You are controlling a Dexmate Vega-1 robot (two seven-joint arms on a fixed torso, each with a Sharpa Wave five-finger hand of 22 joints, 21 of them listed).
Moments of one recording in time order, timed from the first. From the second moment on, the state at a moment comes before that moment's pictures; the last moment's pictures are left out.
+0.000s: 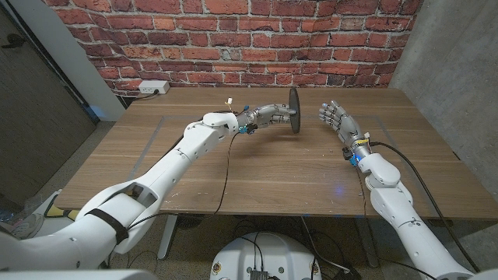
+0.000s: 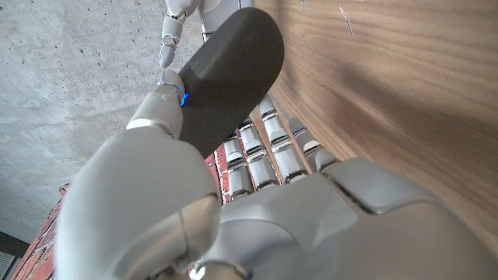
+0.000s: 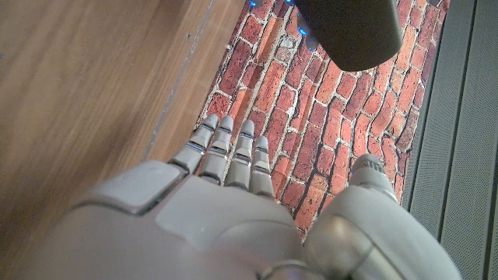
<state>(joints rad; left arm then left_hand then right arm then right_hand) 0.53 0.30 0.55 -1.31 -0.47 0.23 -0.48 0.88 0.05 0.48 -0.18 0.17 0.55 -0.09 0.50 0.21 0.68 -0.09 0.36 0.25 0.62 -0.06 0.33 0.31 0.14 0.04 0.41 0.21 -1.06 -0.32 -0.03 -1.44 0.31 0.35 0.26 0.35 -0.08 0.28 -0.12 0.21 0.28 0.05 0.20 0.18 0.40 0.05 0.23 0.18 0.34 0.02 0.21 0.18 0.20 0.04 0.28 0.20</state>
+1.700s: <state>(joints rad) 0.43 0.22 0.64 -1.10 -0.51 0.19 -0.55 0.89 0.03 0.48 -0.18 0.17 0.59 -0.05 0.48 0.22 0.72 -0.05 0.37 0.25 0.65 -0.06 0.34 0.34 0.14 0.04 0.43 0.21 -1.14 -0.56 -0.12 -1.81 0.02 -0.02 0.13 0.37 -0.13 0.22 -0.13 0.26 0.19 0.12 0.18 0.18 0.36 0.08 0.21 0.18 0.31 0.04 0.20 0.18 0.18 0.08 0.27 0.21</state>
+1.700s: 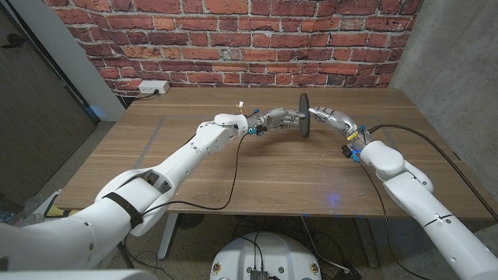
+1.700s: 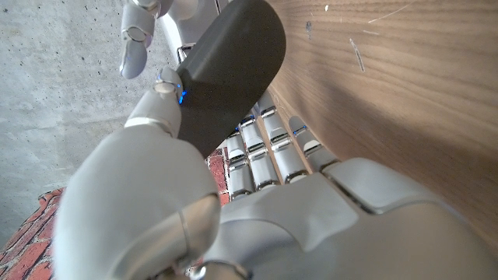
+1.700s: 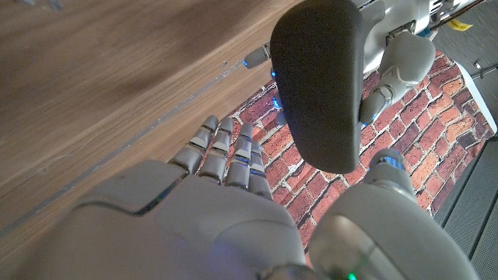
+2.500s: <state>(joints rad) 0.41 0.22 0.67 -1.12 -0.48 0.20 -0.56 0.89 0.03 0.48 -0.18 0.17 0.59 -0.04 0.47 0.22 0.72 -0.05 0.37 0.25 0.66 -0.06 0.34 0.34 0.14 0.04 0.43 0.22 -1.13 -0.59 -0.15 -1.85 -0.02 -0.05 0.08 0.48 -0.06 0.21 -0.13 0.30 0.47 0.04 0.25 0.18 0.65 0.01 0.30 0.19 0.57 -0.05 0.24 0.19 0.29 0.04 0.30 0.22</state>
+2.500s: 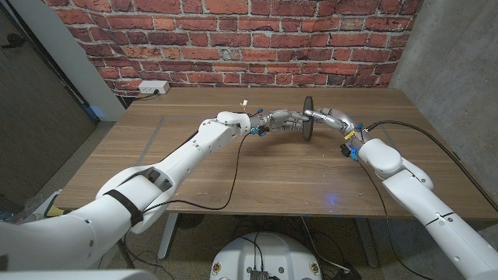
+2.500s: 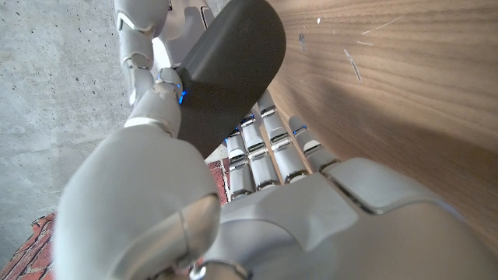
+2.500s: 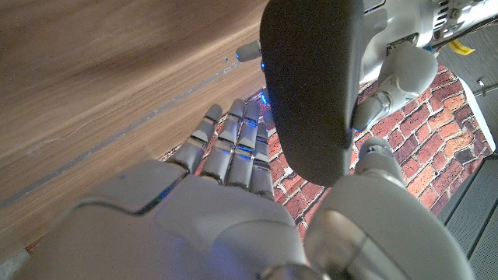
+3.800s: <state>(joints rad) 0.43 0.21 0.63 -1.09 -0.53 0.13 -0.62 0.90 0.03 0.48 -0.18 0.17 0.70 0.06 0.46 0.24 0.82 0.04 0.48 0.25 0.66 -0.06 0.34 0.35 0.14 0.04 0.44 0.22 -1.09 -0.51 -0.12 -1.70 0.14 0.16 0.19 0.56 0.05 0.22 -0.10 0.35 0.72 0.01 0.28 0.18 0.85 -0.01 0.36 0.18 0.71 -0.07 0.24 0.19 0.35 -0.03 0.33 0.23</state>
